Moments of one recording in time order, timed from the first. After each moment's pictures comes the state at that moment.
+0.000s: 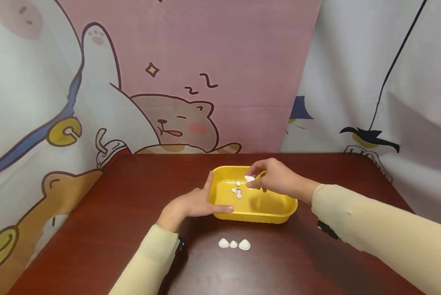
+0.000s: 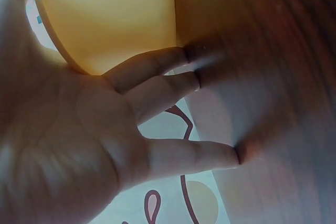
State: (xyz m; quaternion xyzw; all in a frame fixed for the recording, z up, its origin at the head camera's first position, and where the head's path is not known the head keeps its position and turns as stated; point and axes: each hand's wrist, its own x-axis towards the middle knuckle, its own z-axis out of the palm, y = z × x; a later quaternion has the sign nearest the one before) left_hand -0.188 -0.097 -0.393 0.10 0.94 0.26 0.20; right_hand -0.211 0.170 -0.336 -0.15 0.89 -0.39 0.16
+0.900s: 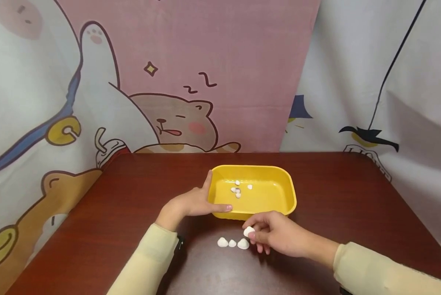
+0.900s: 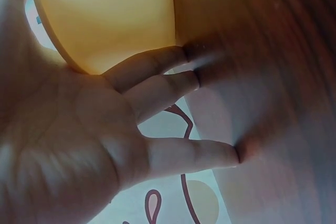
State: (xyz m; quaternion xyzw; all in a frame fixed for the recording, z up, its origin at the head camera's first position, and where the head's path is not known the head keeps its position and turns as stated) left_hand -0.189 -0.095 -0.396 0.10 0.93 0.28 0.19; right_hand -0.117 0.183 -0.397 -0.27 0.77 -0.52 0.26
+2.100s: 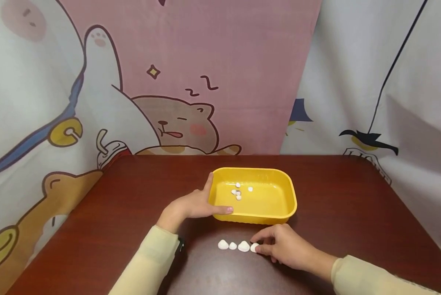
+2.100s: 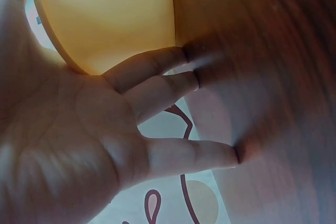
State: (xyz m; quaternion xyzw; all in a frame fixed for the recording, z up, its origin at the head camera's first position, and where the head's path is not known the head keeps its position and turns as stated) left_hand -0.188 -0.096 -0.392 0.10 0.93 0.29 0.19; right_hand -0.107 0.192 -0.433 -0.21 0.86 -0.41 0.20
